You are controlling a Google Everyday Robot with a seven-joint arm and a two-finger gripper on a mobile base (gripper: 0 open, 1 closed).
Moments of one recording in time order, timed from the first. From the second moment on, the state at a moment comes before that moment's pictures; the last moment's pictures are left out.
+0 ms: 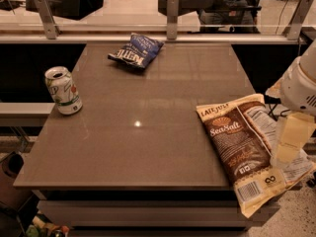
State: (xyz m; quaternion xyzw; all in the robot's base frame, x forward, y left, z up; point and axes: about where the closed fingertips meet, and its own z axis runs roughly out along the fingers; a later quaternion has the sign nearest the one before) arm 0.430 -0.242 0.890 -0.59 0.81 0.01 0.09
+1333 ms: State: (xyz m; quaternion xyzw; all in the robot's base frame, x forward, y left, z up) arm 0.418 -0.142 0.843 -0.62 0.77 0.09 0.15
